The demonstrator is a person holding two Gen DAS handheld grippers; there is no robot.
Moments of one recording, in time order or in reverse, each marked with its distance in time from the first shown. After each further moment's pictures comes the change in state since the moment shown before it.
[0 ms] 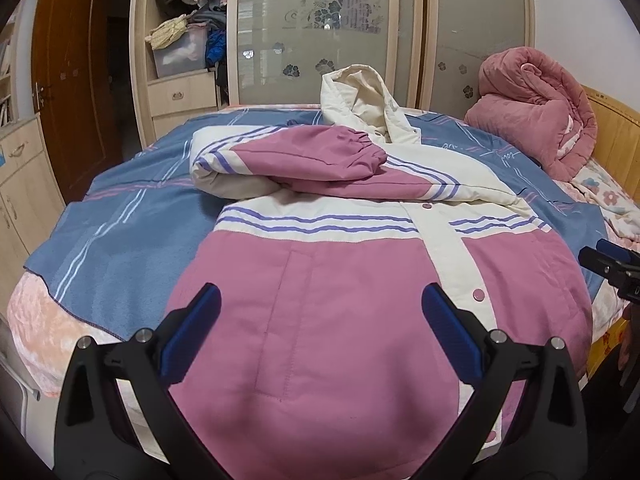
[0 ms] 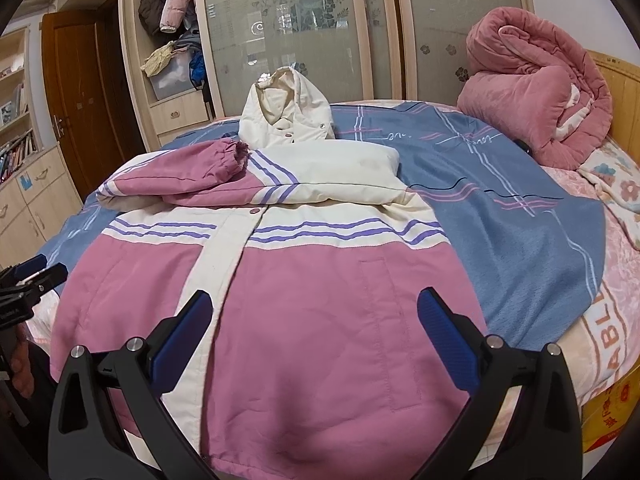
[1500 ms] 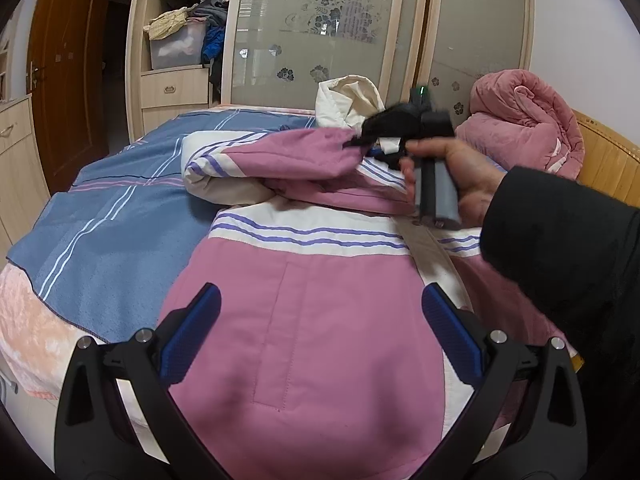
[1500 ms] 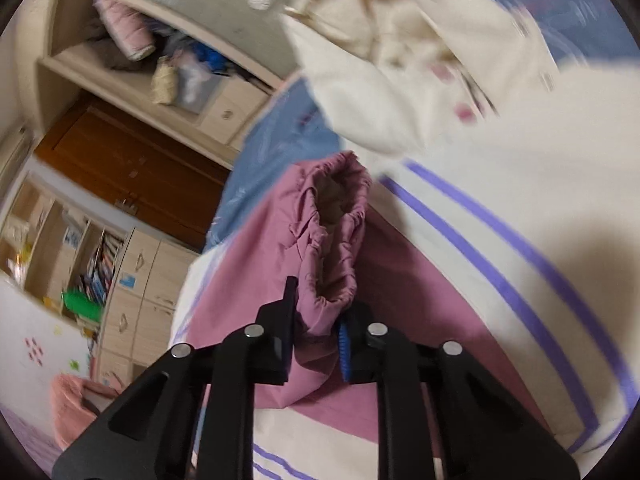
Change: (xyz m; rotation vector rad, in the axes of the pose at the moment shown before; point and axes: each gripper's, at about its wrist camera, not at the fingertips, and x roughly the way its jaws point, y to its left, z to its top) left arm 0.000 0.020 0.008 -0.070 -0.012 -0.087; right arm 0.280 0.096 0.189 0.397 0.256 0.504
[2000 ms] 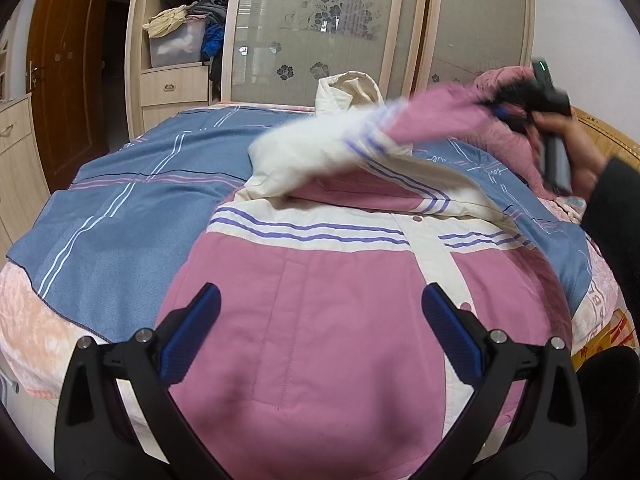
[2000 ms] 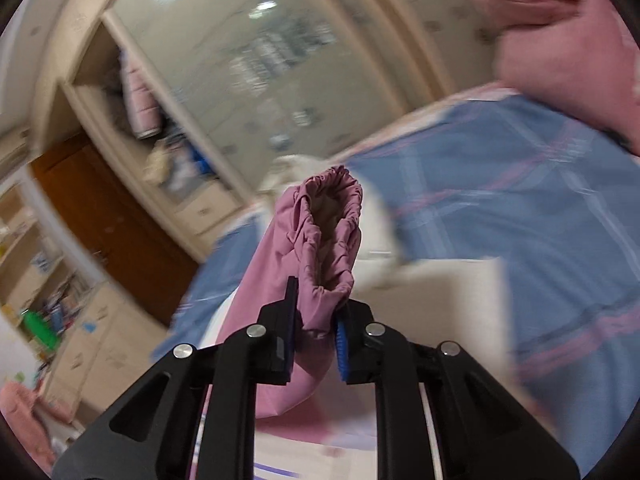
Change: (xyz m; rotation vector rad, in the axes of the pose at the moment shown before) left arm 0.003 -0.001 -0.002 0.006 0.009 0.002; right arm -0.206 -0.076 0.042 -0.059 -0.321 -0.254
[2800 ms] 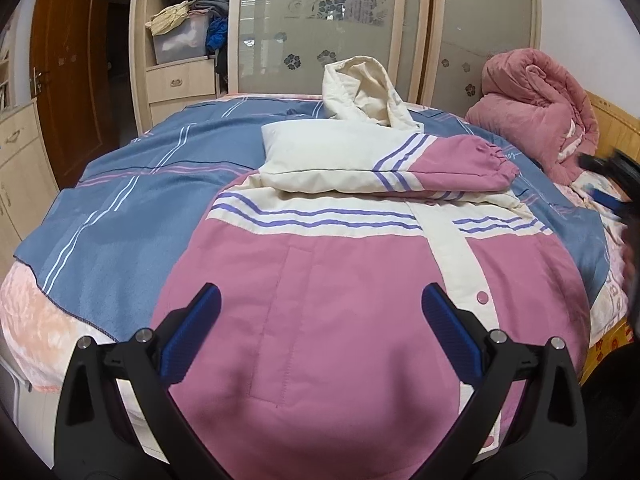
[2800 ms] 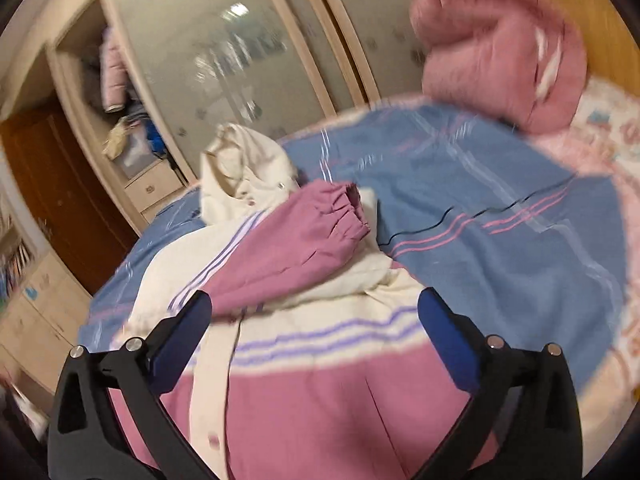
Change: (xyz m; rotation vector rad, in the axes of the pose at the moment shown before) left arm 0.017 -0.012 -0.007 0.030 0.041 0.064; right arm -0.148 0.006 -0.162 -0.189 -0.146 -0.217
